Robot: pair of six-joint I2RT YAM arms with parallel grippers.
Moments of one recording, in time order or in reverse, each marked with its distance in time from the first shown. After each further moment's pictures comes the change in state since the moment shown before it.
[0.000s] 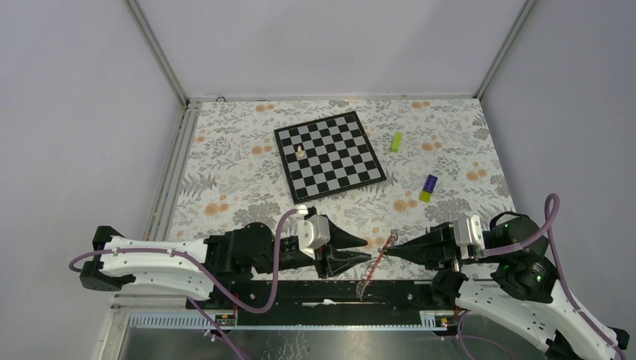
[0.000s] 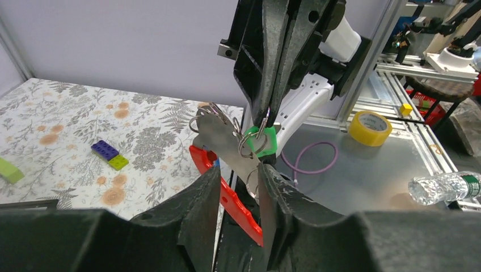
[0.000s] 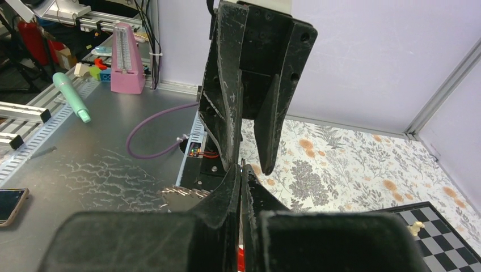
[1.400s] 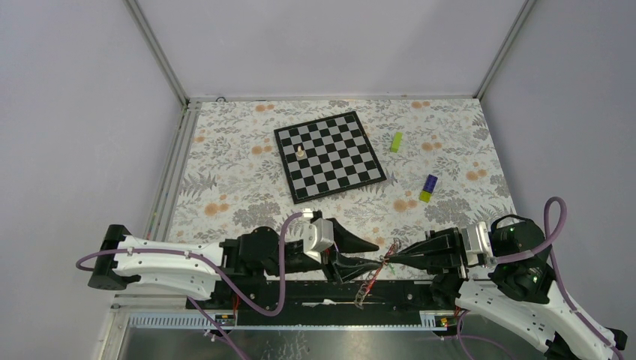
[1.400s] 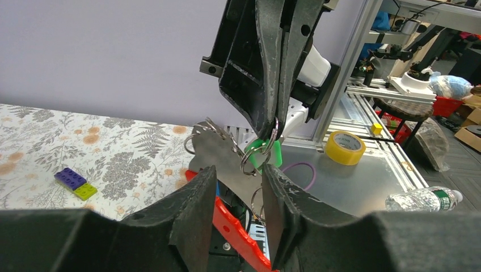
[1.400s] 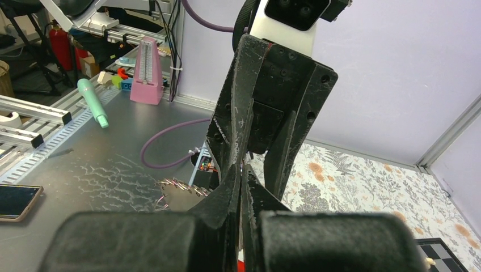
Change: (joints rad) left arm 0.000 0.068 -0.076 0.250 0.063 -0.042; right arm 0.000 -0.026 -0.046 0.122 -0.088 0.031
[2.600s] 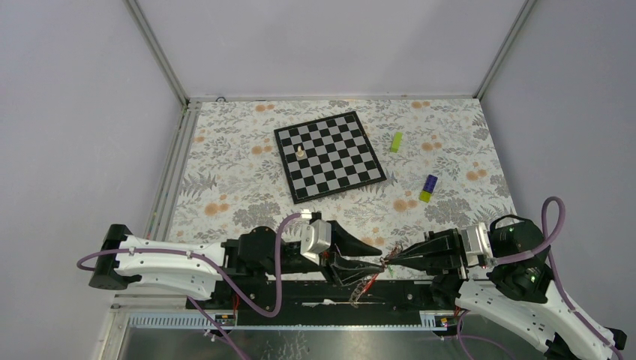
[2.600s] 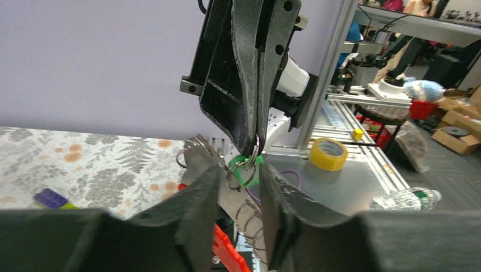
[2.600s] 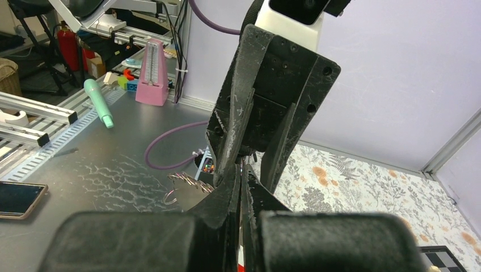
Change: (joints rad) left arm -0.001 0.014 0.000 0.061 0.064 -0.005; right arm 0.000 -0.001 -0.014 0.022 -0.023 0.009
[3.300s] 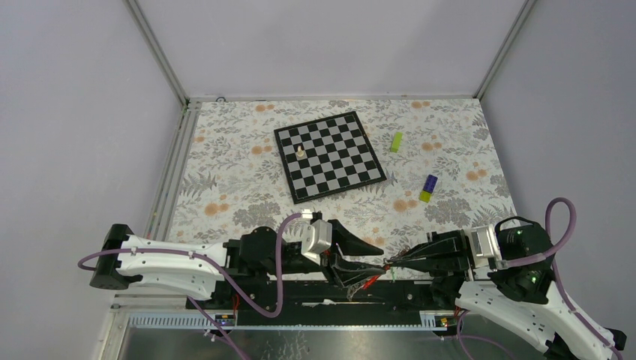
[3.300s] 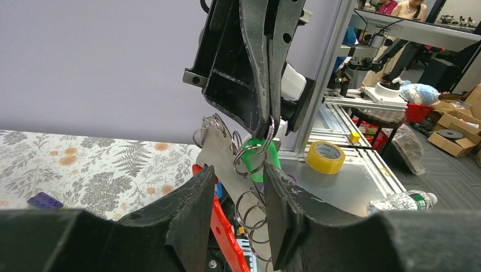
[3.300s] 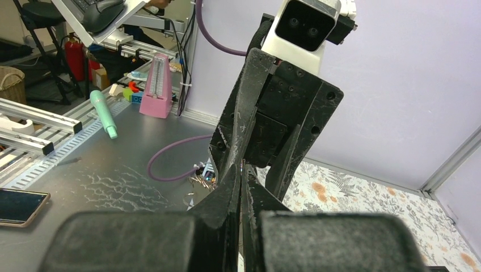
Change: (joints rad) left arm 0.000 0.014 0.000 0.024 0.008 -0.014; right arm 0.000 -0.008 -0.001 0.075 -0.018 0.035
